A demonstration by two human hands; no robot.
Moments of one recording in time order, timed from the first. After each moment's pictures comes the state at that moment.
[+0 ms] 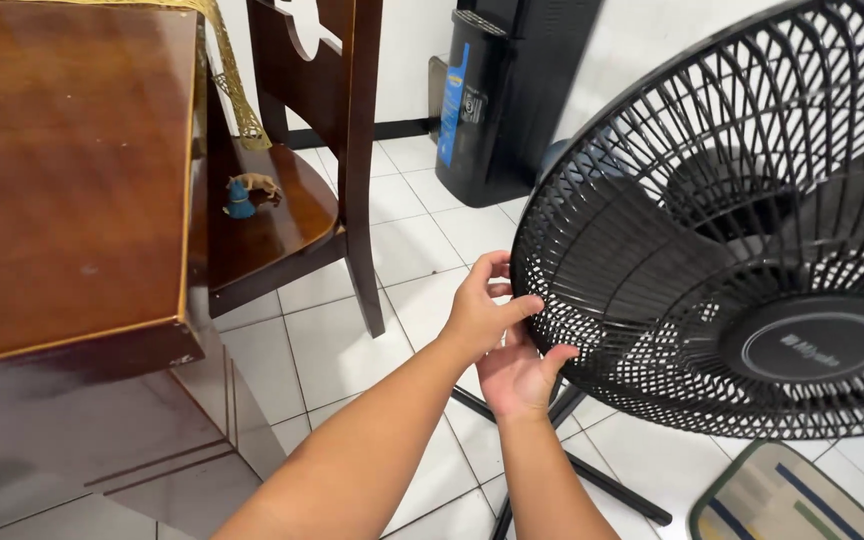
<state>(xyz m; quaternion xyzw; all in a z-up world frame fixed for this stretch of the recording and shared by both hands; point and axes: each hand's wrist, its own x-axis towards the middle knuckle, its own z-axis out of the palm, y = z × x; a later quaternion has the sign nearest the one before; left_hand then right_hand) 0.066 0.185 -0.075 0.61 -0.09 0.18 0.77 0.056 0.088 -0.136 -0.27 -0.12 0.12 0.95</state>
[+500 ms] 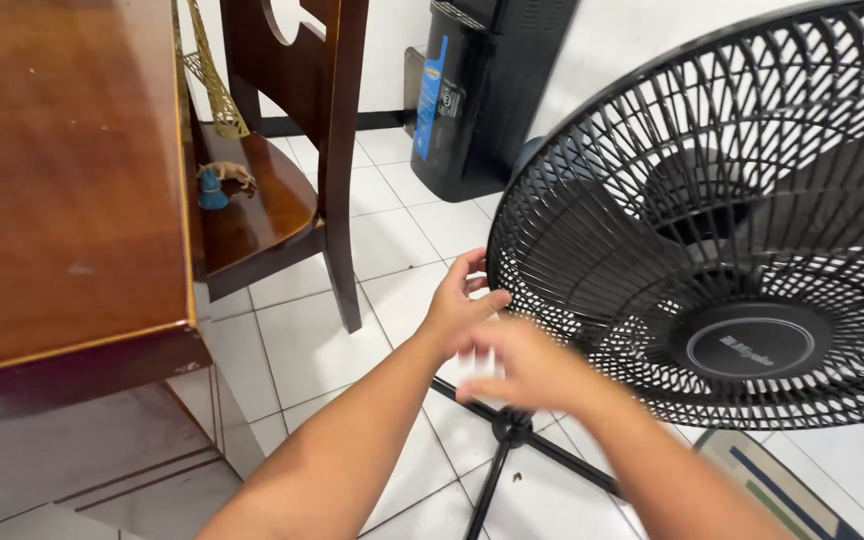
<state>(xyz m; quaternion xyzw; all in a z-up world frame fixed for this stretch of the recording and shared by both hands) 0.097 0.210 -0.123 0.47 -0.19 0.13 0.85 0.032 0.063 -0.006 -0.87 -0.41 0.17 0.21</state>
